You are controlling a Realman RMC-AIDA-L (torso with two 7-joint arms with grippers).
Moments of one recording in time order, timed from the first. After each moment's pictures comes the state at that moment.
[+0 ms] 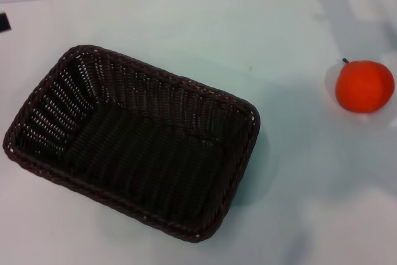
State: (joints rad) left arm -0.38 -2.04 0.44 1.10 1.88 1.70 -2.00; right arm 0.59 2.09 -0.49 -0.09 -0.77 -1.29 -2.41
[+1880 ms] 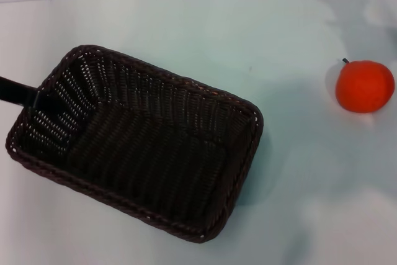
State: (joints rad) left arm -0.63 -2.14 0.84 1.31 2.75 1.65 -2.46; right arm 0.57 2.09 -0.47 -0.09 -0.76 -1.21 -2.40
